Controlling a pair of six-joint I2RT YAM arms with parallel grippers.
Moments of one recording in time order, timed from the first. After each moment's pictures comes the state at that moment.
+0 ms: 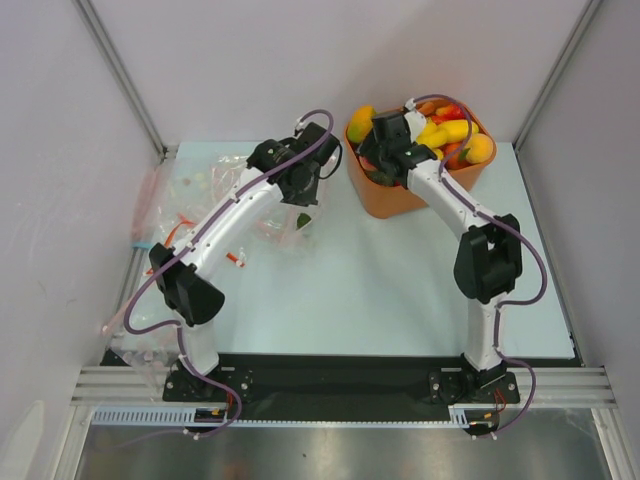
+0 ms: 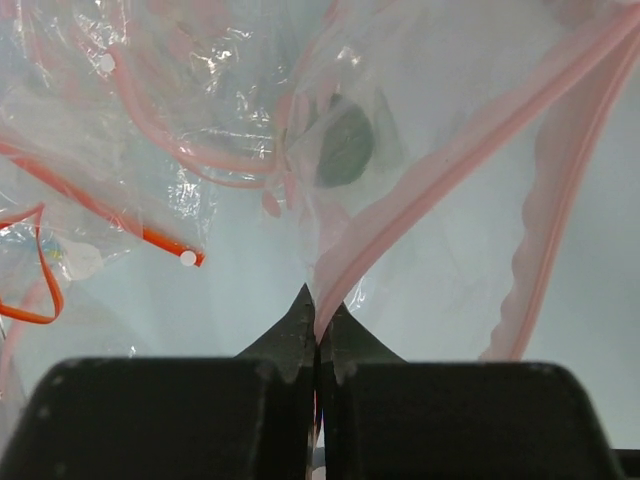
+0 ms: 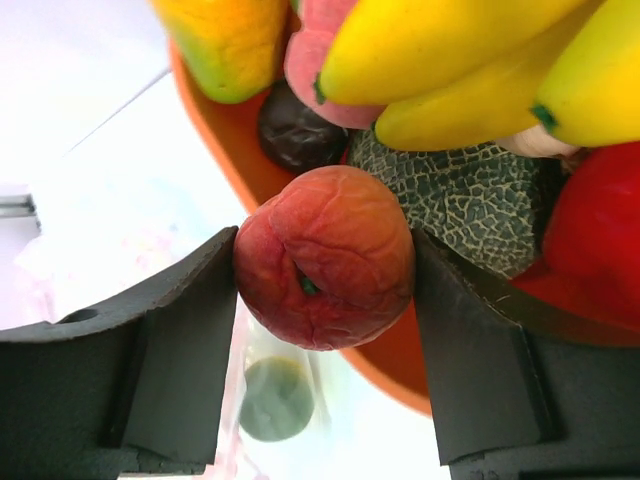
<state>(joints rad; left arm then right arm) -0.70 1.87 2.09 -1.28 -0.44 -0.42 0.44 2.03 1.88 -0.45 0.36 0.85</state>
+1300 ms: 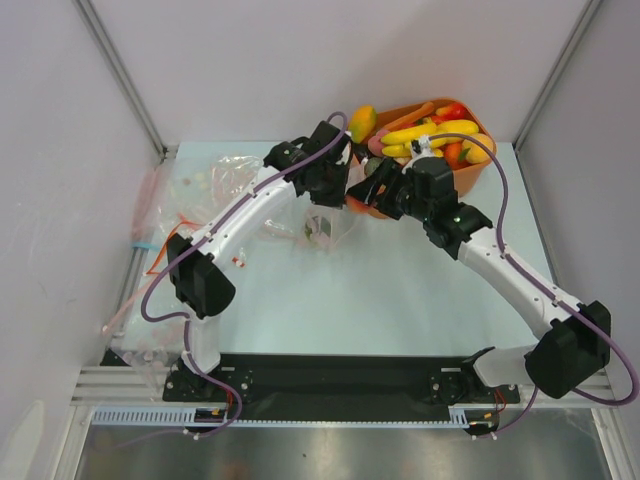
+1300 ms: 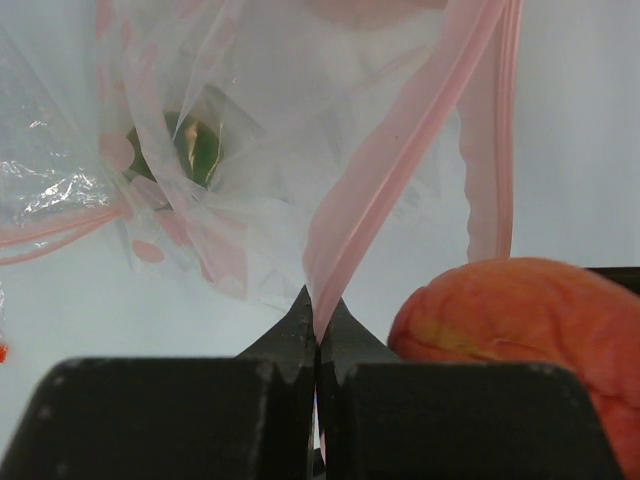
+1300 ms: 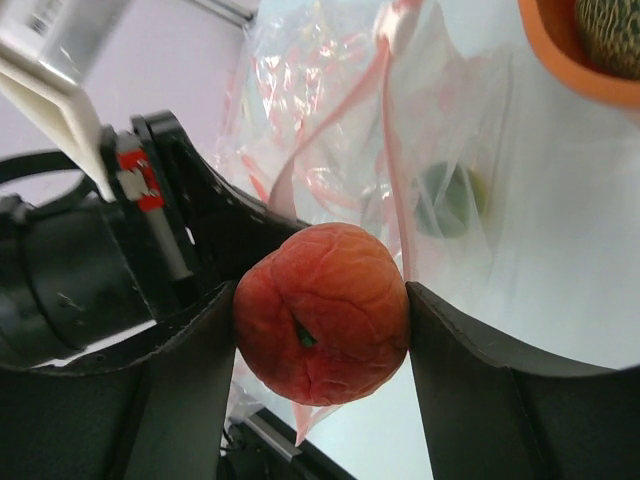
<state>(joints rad) -0.70 1.96 2.09 -1.07 -0.04 -0.43 0.51 1.33 1.21 -0.21 -0.14 0.83</state>
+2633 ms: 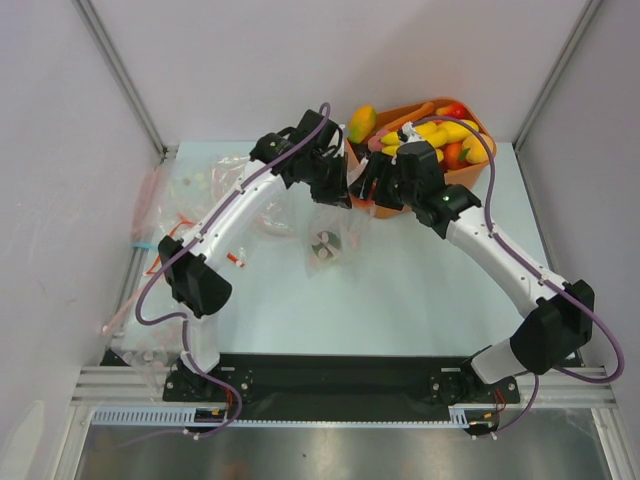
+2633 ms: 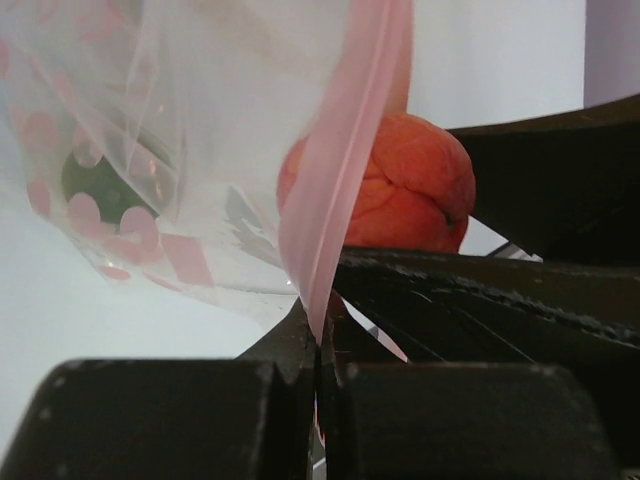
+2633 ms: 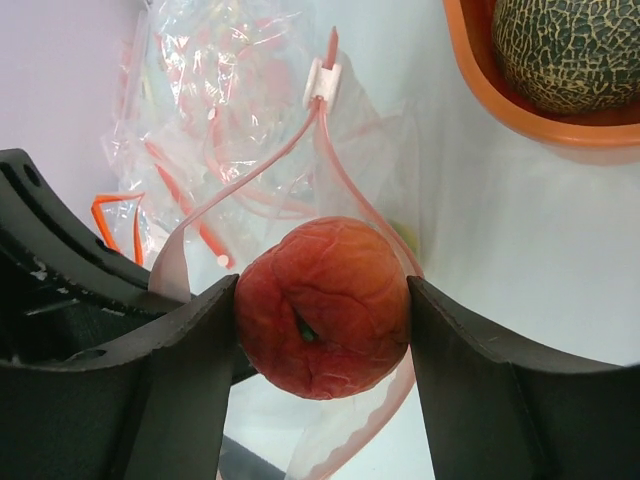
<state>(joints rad) -0.65 1.95 2.15 -1.11 0.22 -0.52 0.53 1.47 1.40 -0.42 -0.03 0.66</state>
